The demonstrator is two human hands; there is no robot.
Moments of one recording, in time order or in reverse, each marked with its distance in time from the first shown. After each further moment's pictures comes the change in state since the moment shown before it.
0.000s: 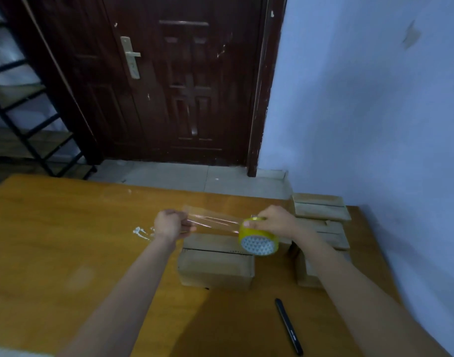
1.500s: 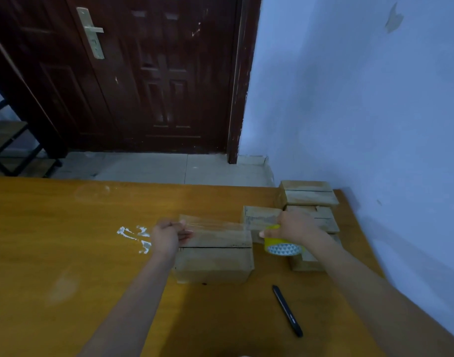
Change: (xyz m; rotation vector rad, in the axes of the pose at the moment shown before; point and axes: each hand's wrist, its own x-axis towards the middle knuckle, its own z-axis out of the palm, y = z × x) left_hand 0.018 -0.040 -0.002 -0.150 -0.048 -0.016; right_hand -0.022 0.016 0.013 -0.489 0.019 0.373
